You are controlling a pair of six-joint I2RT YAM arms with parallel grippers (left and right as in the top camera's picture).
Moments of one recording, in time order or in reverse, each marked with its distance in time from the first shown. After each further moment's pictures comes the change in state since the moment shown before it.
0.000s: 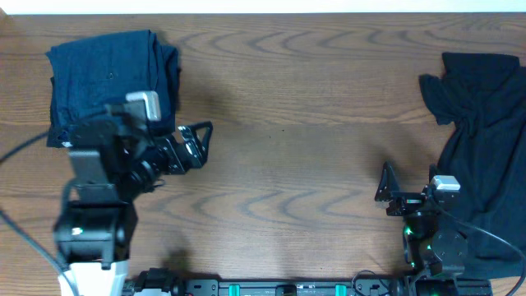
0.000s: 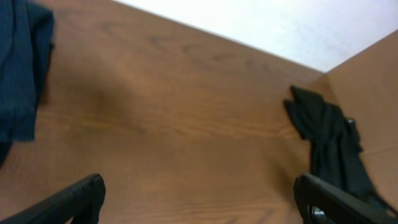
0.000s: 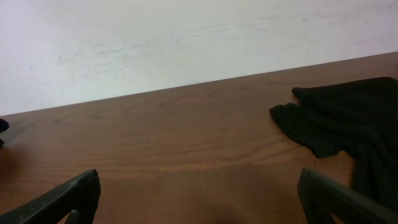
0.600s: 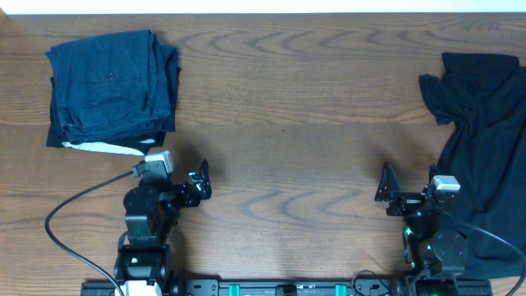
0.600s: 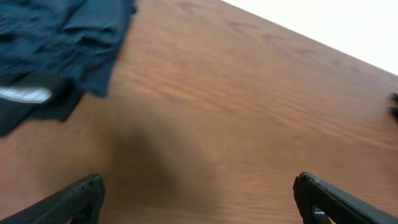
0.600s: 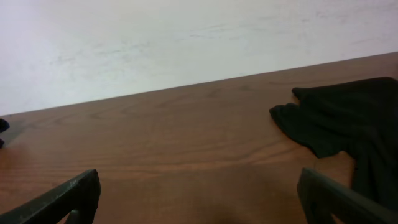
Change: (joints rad) left arm 0.000 -0.243 -0.801 0.691 -0.259 0.001; right arm 0.000 0.000 0.000 0.000 0.000 0.000
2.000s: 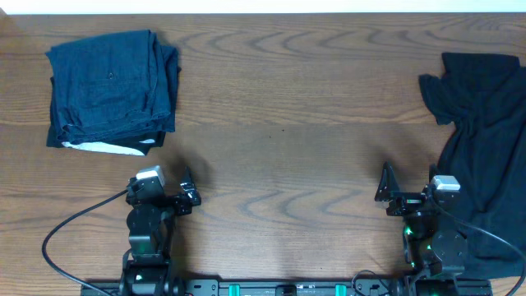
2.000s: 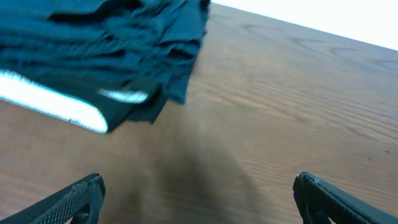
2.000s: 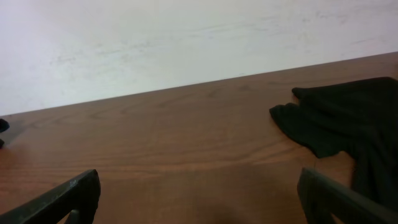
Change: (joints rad) left arm 0.000 -0.216 -0.138 -0.007 -0.233 0.115; right arm 0.000 0.000 0.000 0.000 0.000 0.000
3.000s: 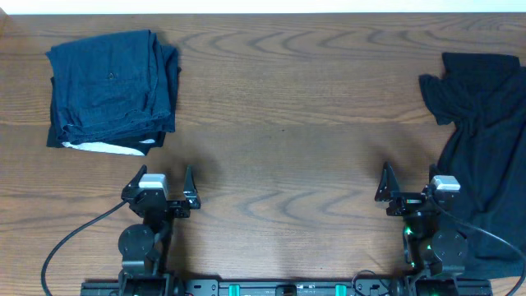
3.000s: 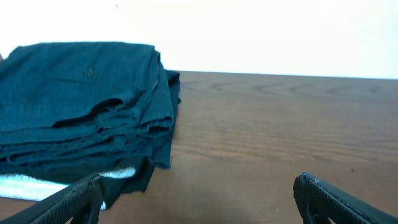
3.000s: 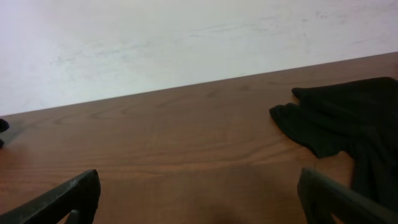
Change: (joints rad) left arm 0.000 -0.356 0.006 -0.125 0.077 0.177; right arm -0.001 0.000 0.000 0.000 0.000 0.000
